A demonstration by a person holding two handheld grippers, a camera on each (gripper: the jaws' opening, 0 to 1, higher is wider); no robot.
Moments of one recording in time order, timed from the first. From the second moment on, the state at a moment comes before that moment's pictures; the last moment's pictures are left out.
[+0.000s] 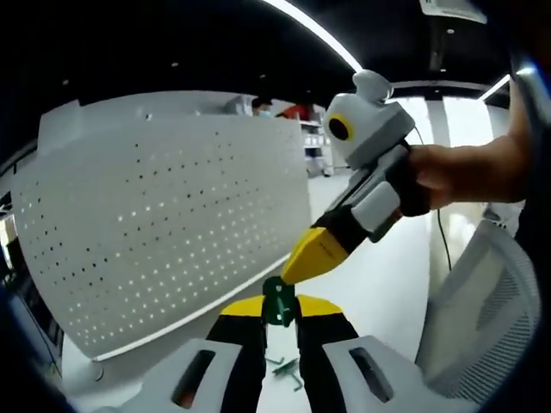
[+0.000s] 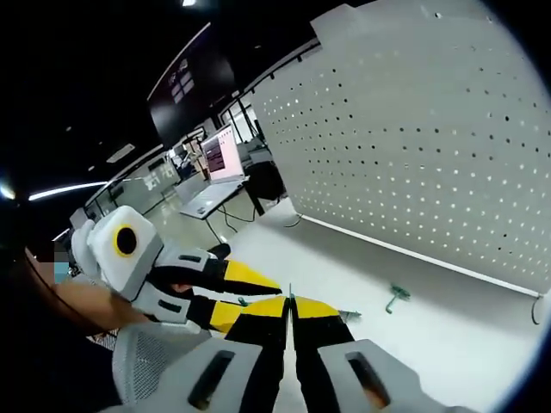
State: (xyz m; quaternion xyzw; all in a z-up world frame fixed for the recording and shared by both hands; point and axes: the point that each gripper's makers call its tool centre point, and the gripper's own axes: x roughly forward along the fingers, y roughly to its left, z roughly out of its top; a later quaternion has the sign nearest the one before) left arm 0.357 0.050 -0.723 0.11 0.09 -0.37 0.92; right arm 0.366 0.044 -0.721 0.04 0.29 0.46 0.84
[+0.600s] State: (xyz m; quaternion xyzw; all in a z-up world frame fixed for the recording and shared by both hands) left arm 0.358 0.049 -0.723 0.11 0.09 -0.37 0.92; right arm 0.364 0.046 -0.720 0.05 0.29 0.46 0.83
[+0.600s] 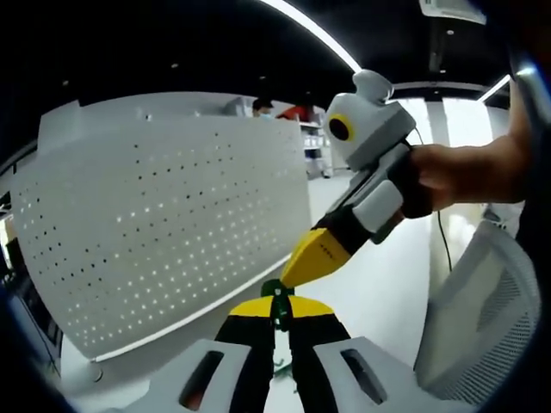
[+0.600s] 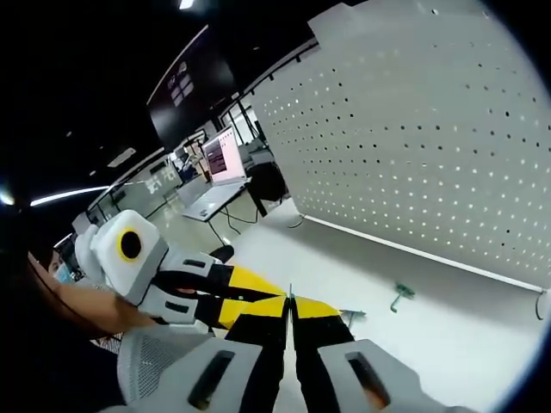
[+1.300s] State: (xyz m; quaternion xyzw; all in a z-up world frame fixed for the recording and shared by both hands) left arm 0.355 0.050 -0.724 0.11 0.10 -0.37 0.92; right arm 0.361 0.047 -0.717 0.06 0.29 0.46 0.83
